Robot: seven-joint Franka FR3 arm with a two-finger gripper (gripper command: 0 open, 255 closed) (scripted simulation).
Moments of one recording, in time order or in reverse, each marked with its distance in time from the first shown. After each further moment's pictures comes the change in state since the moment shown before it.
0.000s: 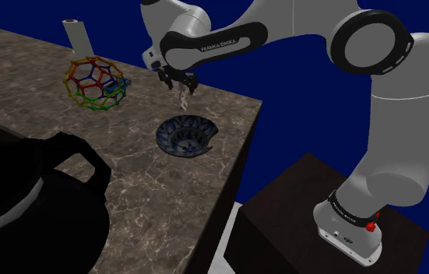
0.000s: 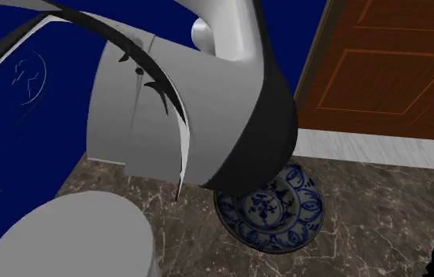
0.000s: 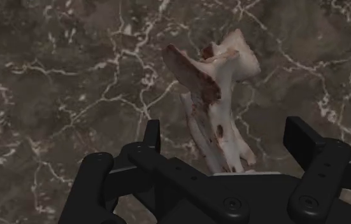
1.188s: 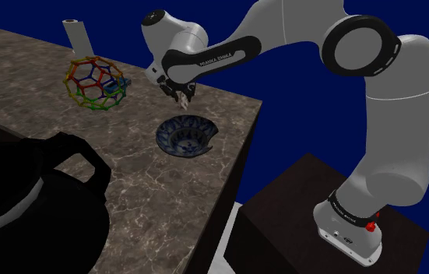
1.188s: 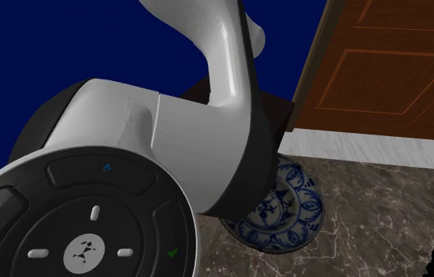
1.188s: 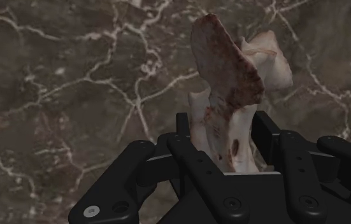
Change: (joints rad) arm -0.013 0.051 0.010 -0.028 -0.051 0.038 -0.182
